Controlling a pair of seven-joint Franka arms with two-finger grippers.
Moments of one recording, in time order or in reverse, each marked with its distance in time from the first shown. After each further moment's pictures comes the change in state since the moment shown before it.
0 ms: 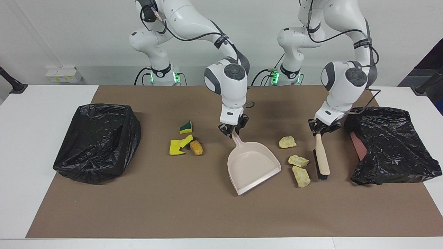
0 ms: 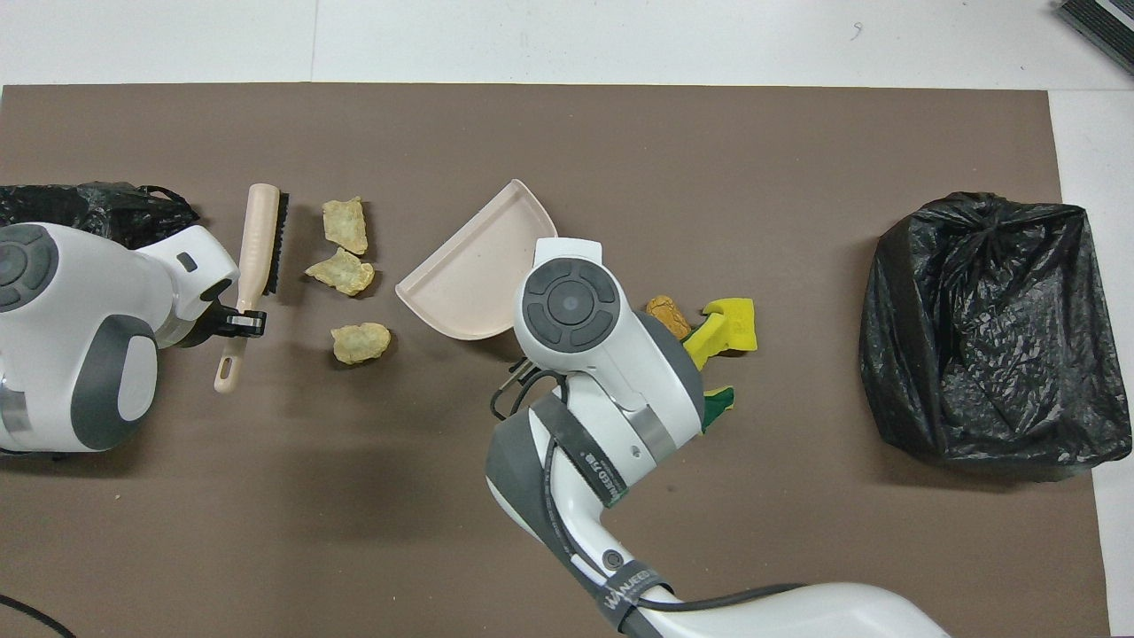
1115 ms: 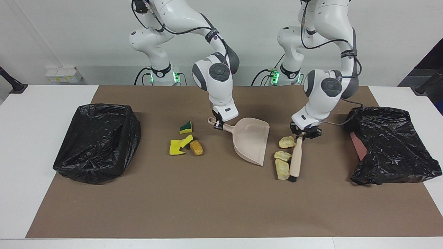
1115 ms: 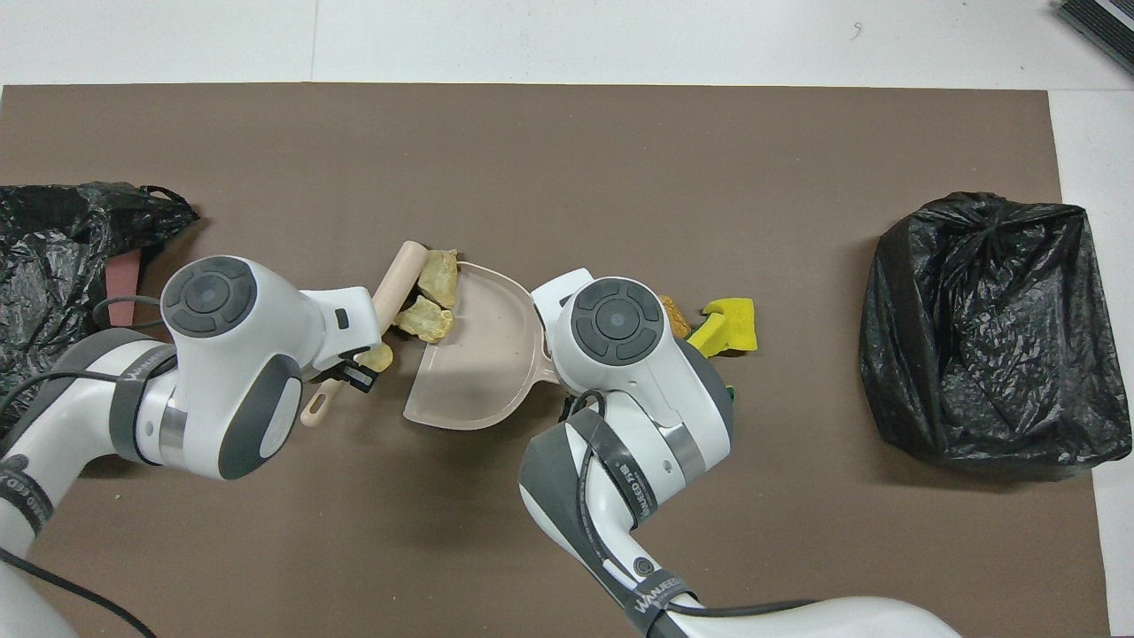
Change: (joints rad) left arm -0.237 -0.027 -0.027 -0.063 -0.019 -0.094 0.197; right arm -0.001 -0.029 0.011 -0.143 0.079 0.047 -0.421
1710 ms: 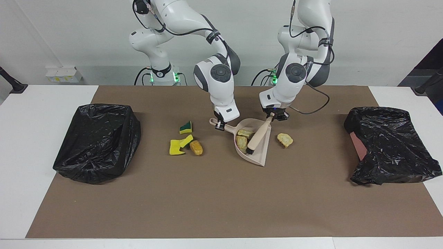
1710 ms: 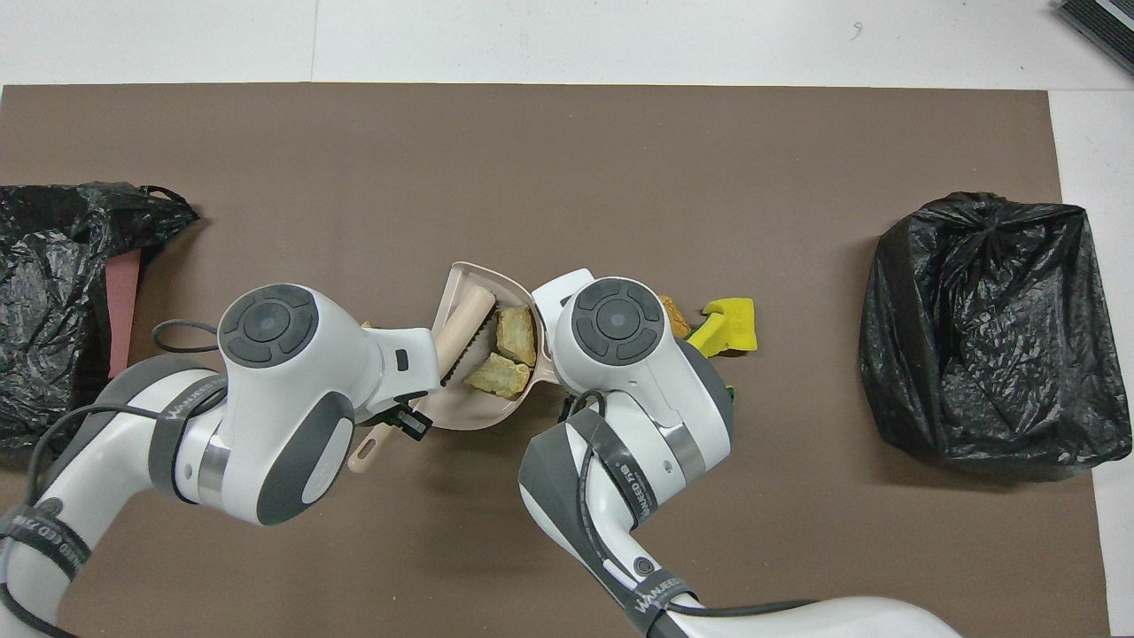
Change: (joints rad) left arm -0.115 -0.072 0.016 0.003 -0.107 -0.115 -0.035; right arm 0.000 0.000 0.000 -0.001 0.001 0.000 0.011
